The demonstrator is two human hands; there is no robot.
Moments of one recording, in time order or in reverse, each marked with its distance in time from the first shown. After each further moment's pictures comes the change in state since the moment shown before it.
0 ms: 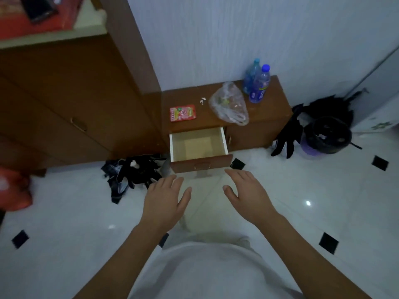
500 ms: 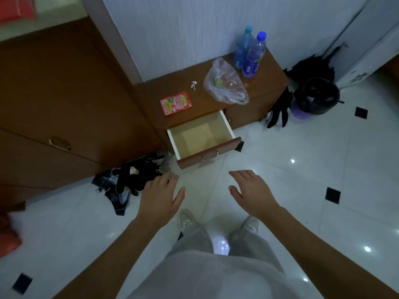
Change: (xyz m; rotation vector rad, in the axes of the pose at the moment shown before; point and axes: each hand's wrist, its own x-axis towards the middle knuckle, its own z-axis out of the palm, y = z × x) left_hand 0.080 -0.175 0.023 0.079 -0.184 0.260; right_hand 0.053 -0.065 0.114 -0.126 -0.052 0.205
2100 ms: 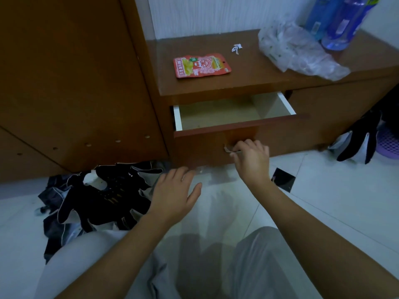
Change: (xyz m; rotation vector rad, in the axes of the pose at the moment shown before) left_hand 0.252 -0.124 0.418 0.006 0.329 -0.050; right_hand 0.369 0.148 0.393 -0.062 0.610 -0.113
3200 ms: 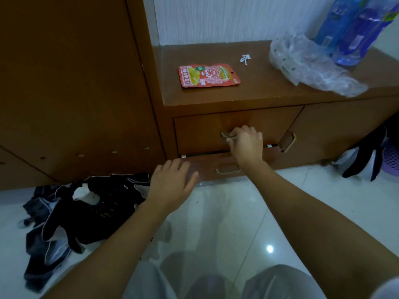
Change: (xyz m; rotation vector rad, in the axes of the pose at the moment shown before) left_hand 0.075 -0.040 0.011 0.027 0.068 -0.029; right_hand 0.104 -0.013 0.037 -0.066 -0.092 0.044
